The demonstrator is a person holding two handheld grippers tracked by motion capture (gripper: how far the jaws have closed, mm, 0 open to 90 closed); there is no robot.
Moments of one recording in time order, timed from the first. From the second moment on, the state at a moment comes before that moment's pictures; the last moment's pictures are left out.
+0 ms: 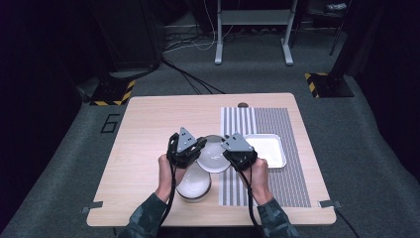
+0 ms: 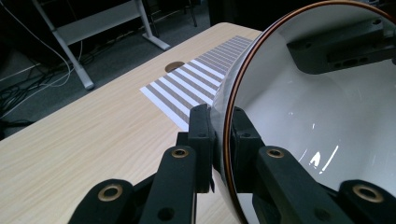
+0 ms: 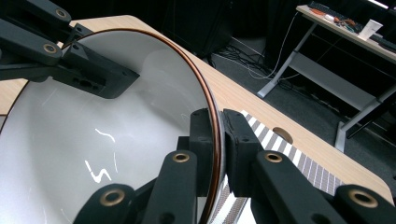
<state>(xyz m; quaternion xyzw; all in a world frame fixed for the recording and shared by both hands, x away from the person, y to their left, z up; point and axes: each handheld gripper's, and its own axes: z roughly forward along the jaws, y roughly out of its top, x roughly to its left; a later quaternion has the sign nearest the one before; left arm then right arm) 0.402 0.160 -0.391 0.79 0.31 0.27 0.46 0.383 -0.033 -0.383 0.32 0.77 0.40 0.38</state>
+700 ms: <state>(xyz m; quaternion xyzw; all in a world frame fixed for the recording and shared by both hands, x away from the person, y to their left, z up) 0.425 0.131 -0.389 0.80 0.30 0.26 0.44 0.397 -0.057 -0.386 0.35 0.76 0.39 0.38</state>
